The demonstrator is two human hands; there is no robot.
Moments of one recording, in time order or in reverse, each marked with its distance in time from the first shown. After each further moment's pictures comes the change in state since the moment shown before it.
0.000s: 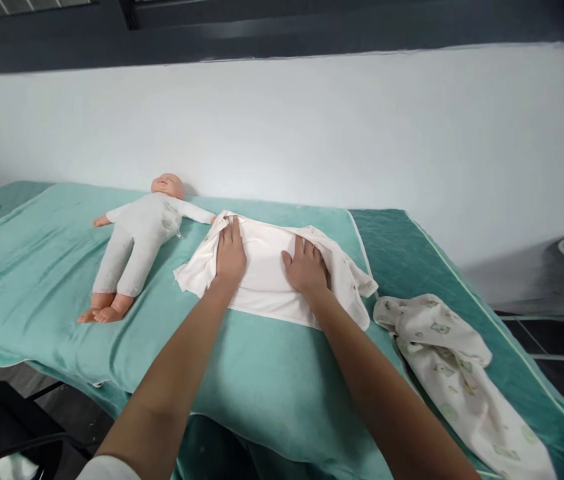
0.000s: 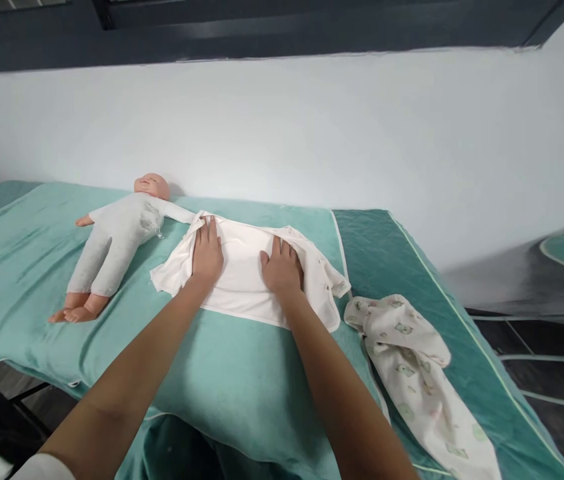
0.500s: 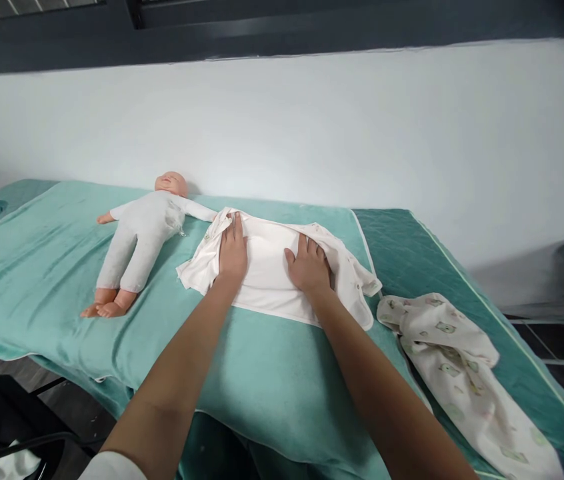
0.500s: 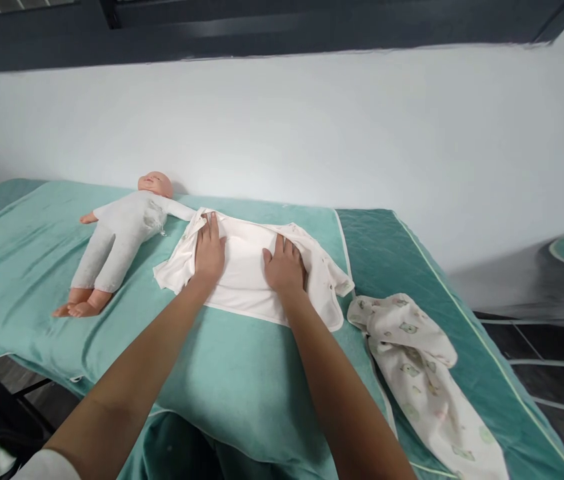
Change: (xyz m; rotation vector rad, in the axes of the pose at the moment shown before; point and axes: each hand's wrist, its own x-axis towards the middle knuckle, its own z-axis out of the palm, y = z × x) left_hand -0.002 0.004 -0.003 0.009 0.025 -0.019; right_hand -0.002 0.000 0.001 -0.009 0.070 -0.030
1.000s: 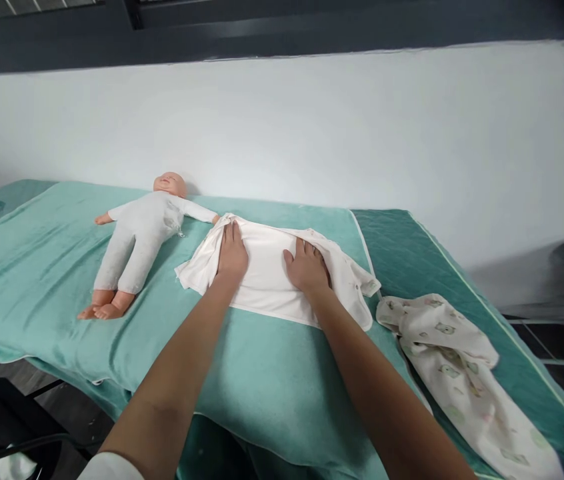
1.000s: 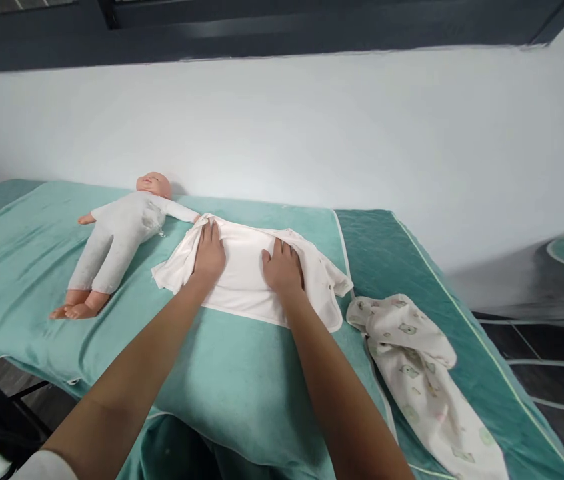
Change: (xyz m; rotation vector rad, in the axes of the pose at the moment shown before) left_hand 0.003 -0.002 0.007 -0.024 -0.122 -0.083; right_hand 0.006 0.000 0.001 0.032 -0.153 0.060
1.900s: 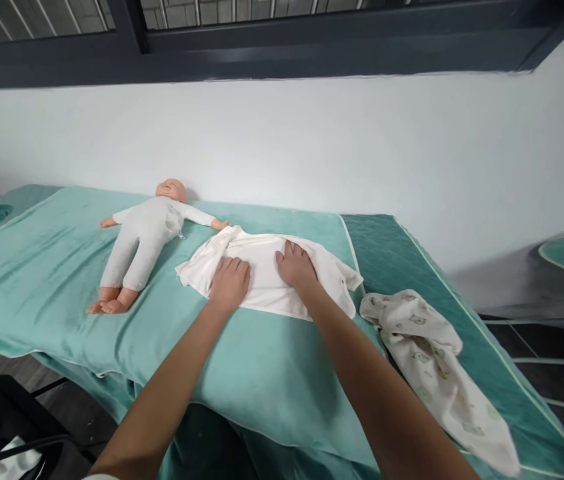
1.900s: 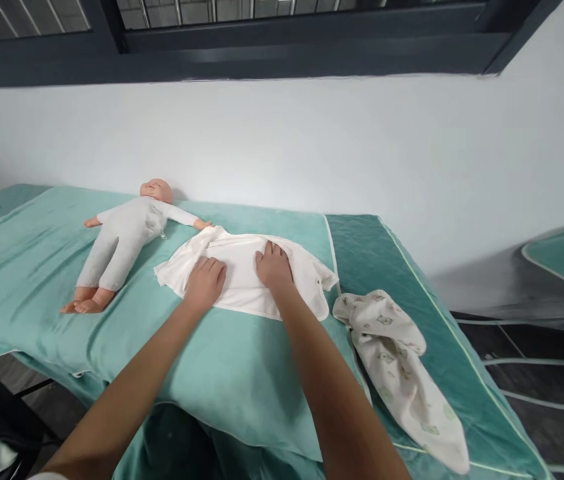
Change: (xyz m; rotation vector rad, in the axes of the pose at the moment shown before) left_hand -0.078 0.015 -0.054 0.181 -0.041 0.337; right_hand 0.007 -0.003 0.000 -0.085 -0.099 -0.068
